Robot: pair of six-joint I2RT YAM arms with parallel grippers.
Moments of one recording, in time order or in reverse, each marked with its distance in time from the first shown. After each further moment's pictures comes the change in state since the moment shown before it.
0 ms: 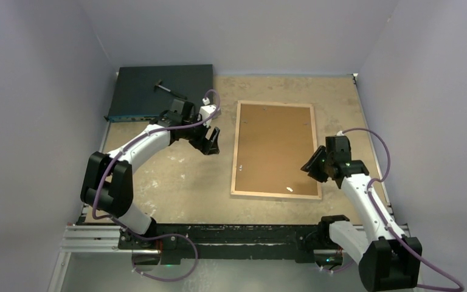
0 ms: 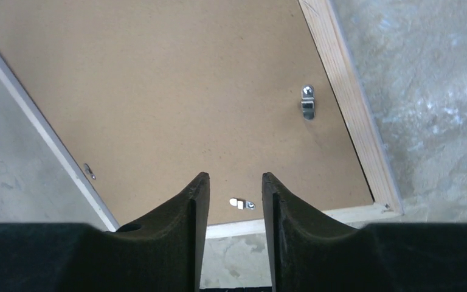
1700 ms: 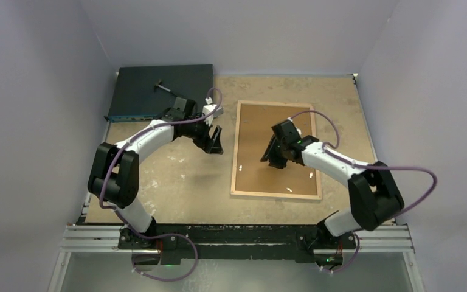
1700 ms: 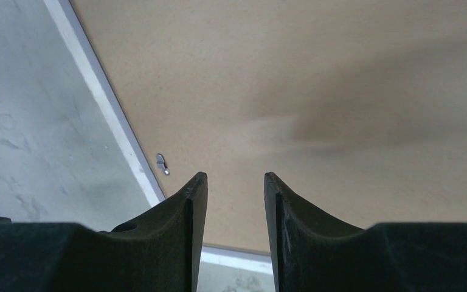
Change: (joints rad) left arm 0.021 0.095 0.064 -0.018 0.141 0.009; right arm 0.419 0.473 0.234 0.186 0.079 0.211
